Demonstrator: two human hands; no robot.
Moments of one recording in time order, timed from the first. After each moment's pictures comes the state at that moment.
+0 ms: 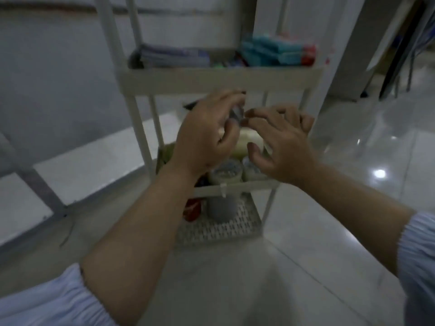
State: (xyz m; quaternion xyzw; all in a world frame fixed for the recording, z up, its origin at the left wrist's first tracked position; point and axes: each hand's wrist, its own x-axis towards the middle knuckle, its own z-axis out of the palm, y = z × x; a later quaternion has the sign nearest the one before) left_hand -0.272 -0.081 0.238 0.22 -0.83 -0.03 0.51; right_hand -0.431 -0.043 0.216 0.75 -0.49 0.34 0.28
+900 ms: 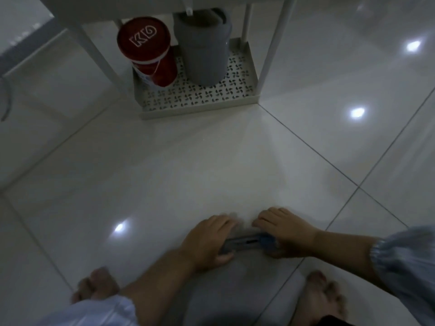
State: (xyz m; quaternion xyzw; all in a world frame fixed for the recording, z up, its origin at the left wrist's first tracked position) left_hand -0.234 0.150 -0.154 0.27 -0.93 -0.24 0.04; right_hand -0.474 0.191 -0.138 0.88 -0.44 -0.04 -0.19
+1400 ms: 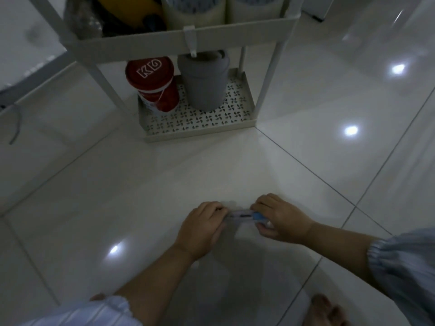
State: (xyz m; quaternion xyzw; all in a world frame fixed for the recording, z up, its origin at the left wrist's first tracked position) left_hand -0.246 0.091 -0.136 0.34 -0.91 -0.20 0.15; right_hand -0.474 0.132 -0.118 0.84 -0.52 0.09 -0.16
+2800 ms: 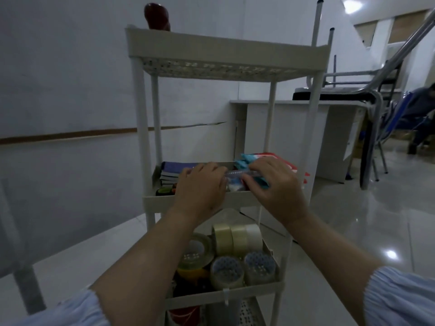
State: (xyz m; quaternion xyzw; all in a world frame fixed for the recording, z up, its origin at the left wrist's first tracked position) left_hand -0.268 -0.132 0.329 0.43 -0.85 0.12 0.29; right_hand -0.429 -0.083 0.323 0.71 -0.45 0.45 0.30
